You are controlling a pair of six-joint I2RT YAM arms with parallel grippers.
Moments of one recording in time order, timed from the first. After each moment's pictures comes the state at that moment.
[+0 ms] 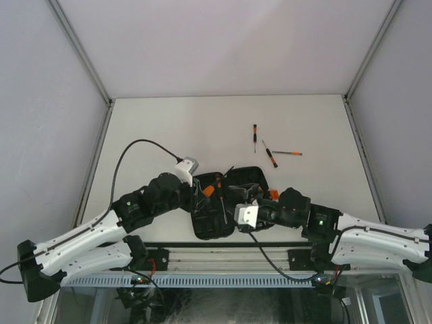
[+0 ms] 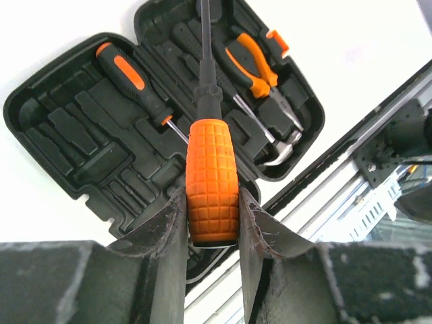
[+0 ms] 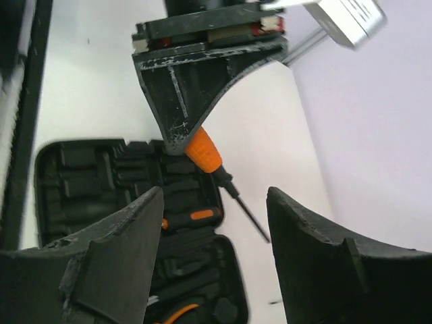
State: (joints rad) left arm -0.96 0.83 0.71 -0.44 -0.08 -0.52; right arm 1.24 0.81 0.63 -0.03 -0.03 -0.76
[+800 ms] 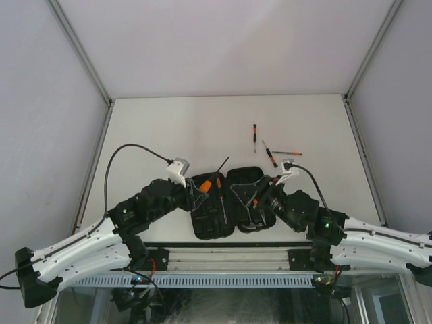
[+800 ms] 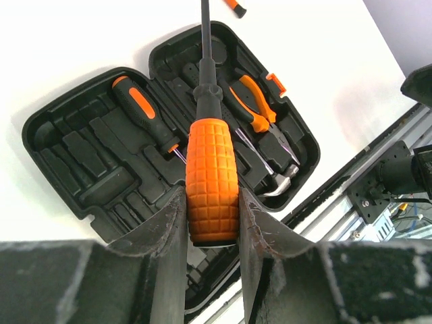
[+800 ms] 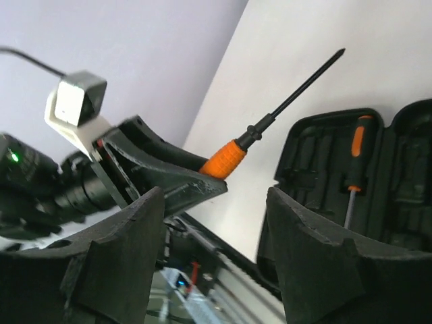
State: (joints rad) left arm -0.96 0.72 0.61 -0.30 -0.16 -0.56; right arm 1.22 0.69 0.55 0.02 0.47 0.81
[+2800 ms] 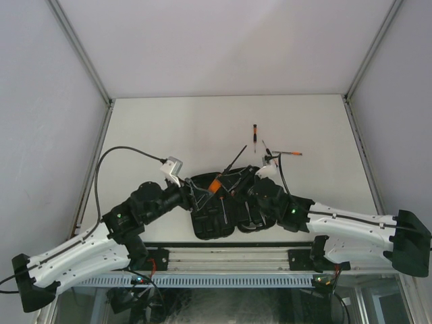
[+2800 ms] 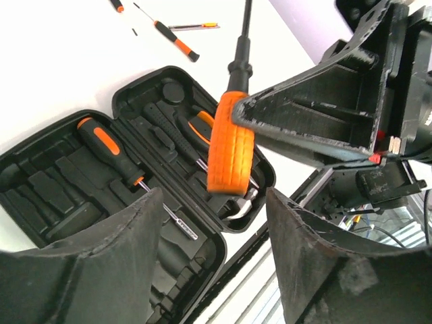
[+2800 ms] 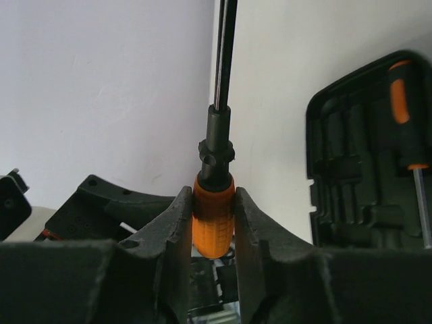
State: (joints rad) left arm -0.96 0.64 0.56 -0.15 -0.11 -0.57; right arm 1.12 1.08 0.64 0.16 0.43 1.33
